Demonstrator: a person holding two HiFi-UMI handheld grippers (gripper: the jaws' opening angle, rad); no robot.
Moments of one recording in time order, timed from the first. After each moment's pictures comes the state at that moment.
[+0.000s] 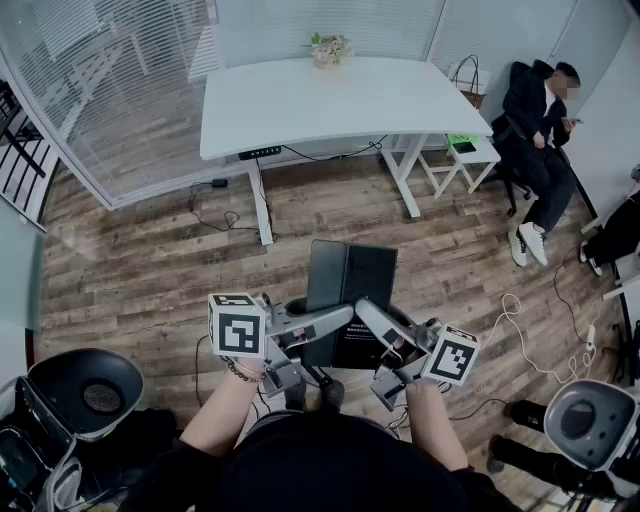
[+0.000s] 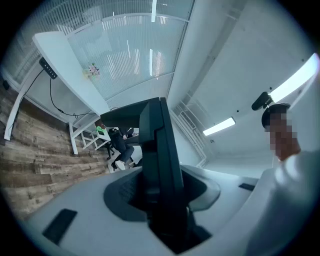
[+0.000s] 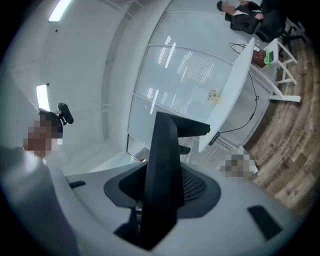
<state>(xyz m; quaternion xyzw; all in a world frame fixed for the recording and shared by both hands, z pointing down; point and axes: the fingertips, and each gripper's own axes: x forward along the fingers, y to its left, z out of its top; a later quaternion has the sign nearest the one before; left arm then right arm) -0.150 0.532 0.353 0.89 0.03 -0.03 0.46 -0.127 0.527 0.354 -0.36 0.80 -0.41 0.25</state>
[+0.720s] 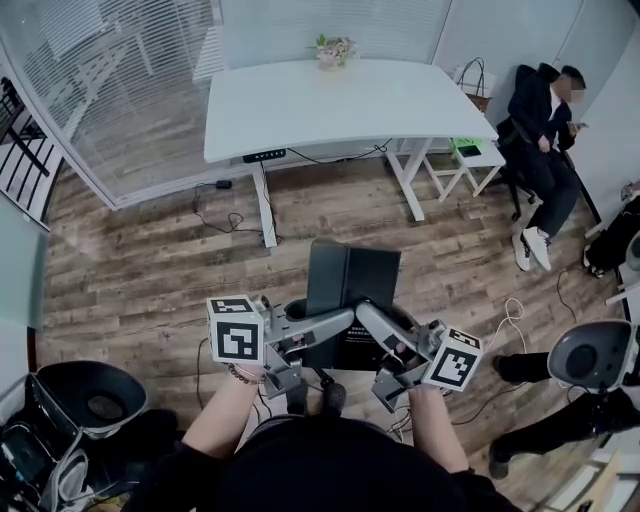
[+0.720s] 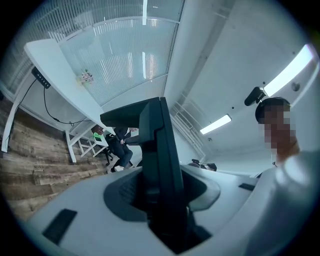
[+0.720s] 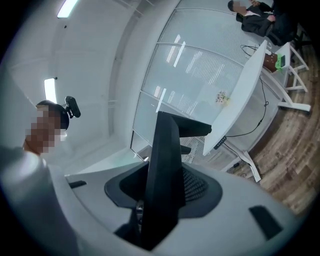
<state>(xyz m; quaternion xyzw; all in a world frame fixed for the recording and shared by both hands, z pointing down) -0.152 0.530 0.343 0.90 0.03 -0.05 0.43 -0.129 0.525 0.342 -0.35 0.83 -0.37 0.24</state>
